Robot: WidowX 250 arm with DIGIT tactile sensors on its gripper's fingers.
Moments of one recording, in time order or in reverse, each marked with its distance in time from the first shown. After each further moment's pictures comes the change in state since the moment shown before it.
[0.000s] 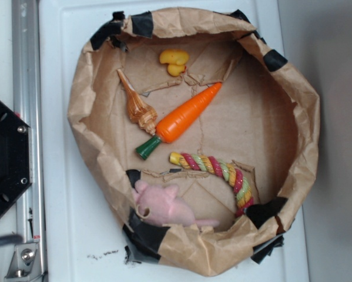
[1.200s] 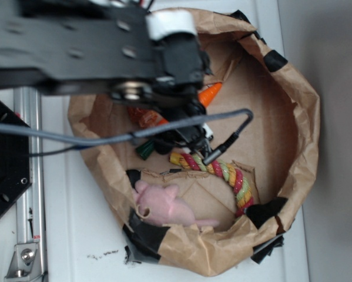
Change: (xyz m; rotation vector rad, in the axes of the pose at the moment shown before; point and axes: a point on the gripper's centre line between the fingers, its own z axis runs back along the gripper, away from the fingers) arm 0.117 0.034 -0.176 0.074 -0.035 0.495
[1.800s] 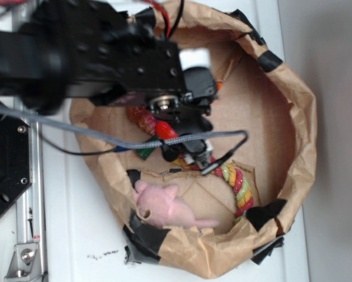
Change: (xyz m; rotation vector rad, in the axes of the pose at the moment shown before) arm -0.006 -0.001 -0.051 -0.068 0.030 -0.105
